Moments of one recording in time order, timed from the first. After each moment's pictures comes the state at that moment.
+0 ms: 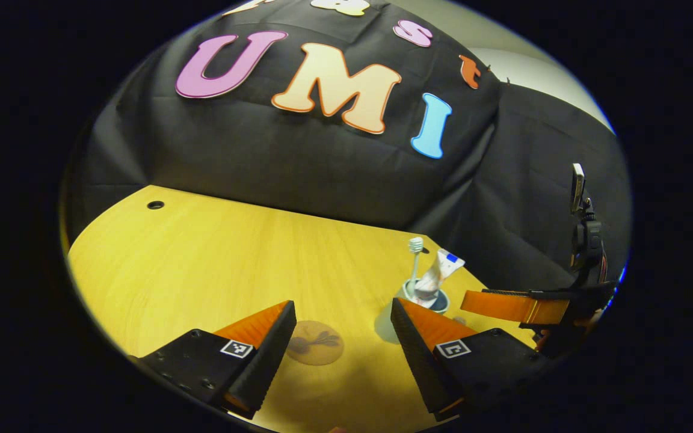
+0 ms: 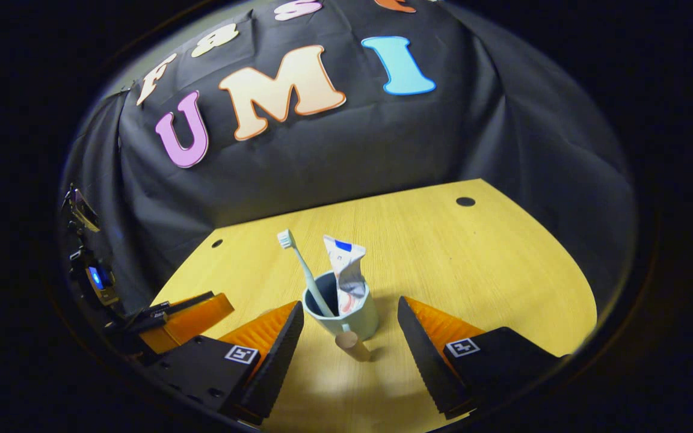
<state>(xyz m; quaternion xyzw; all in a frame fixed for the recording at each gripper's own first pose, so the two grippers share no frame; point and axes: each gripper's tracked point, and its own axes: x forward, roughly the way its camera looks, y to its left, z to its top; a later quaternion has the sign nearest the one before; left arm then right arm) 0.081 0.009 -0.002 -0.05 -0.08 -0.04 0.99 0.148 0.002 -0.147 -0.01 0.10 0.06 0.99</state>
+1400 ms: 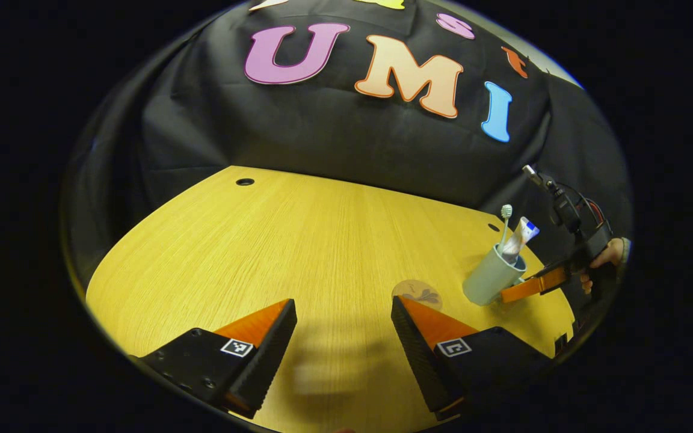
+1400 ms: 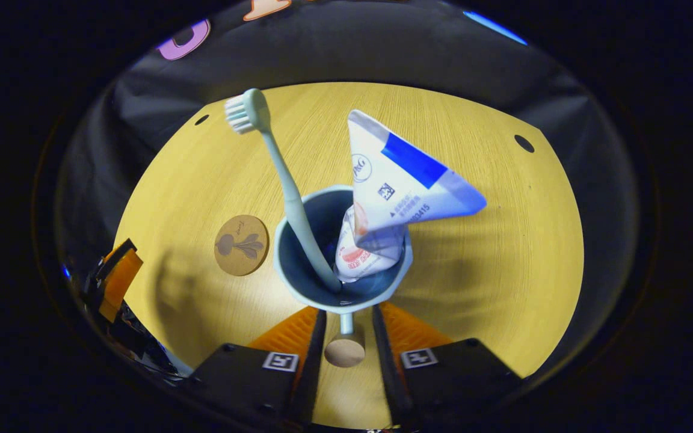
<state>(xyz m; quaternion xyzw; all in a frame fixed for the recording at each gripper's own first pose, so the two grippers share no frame) 0.032 0.111 -0.052 -0.06 -0.03 0.09 0.99 0.187 -0.005 -0.227 -0.16 0.39 0.04 0.91</state>
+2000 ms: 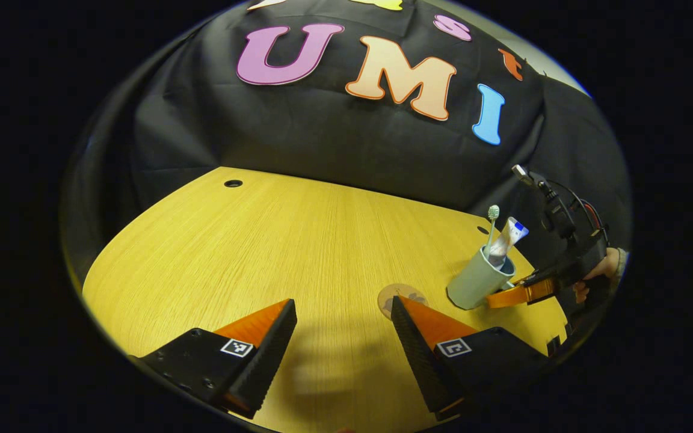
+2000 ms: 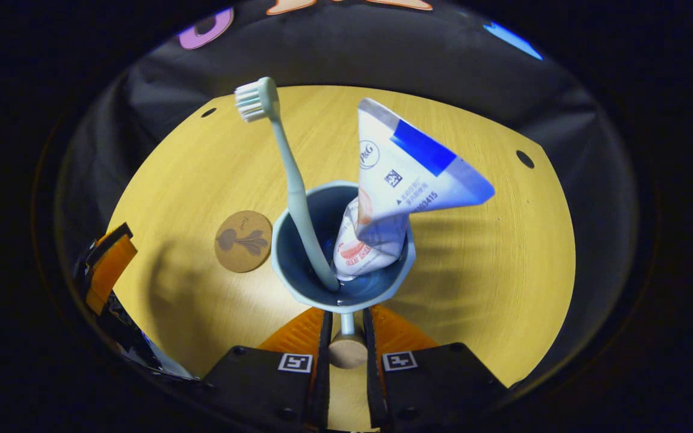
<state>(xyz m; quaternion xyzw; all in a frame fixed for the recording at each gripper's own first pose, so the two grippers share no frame) 0.036 0.098 -0.050 -0.07 -0.03 0.07 0.99 0.189 0.001 -0.221 -0.20 0.36 0.06 0.91</state>
